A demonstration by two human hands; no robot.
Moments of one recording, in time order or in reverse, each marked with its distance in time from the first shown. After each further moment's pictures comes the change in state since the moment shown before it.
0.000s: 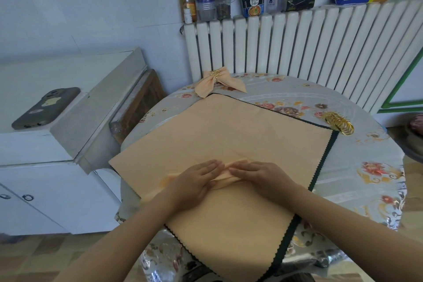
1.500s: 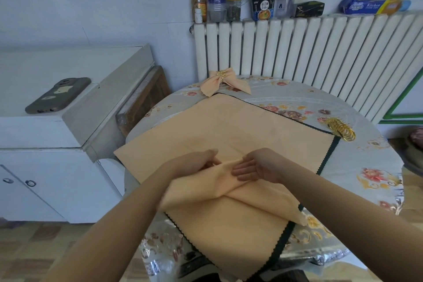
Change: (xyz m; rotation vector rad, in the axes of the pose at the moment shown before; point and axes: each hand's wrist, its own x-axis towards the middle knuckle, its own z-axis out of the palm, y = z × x) left_hand 0.028 0.022 -0.060 -0.521 -0.366 -0.592; right_hand 0.055 -0.032 -0.043 1.351 -0.185 1.268
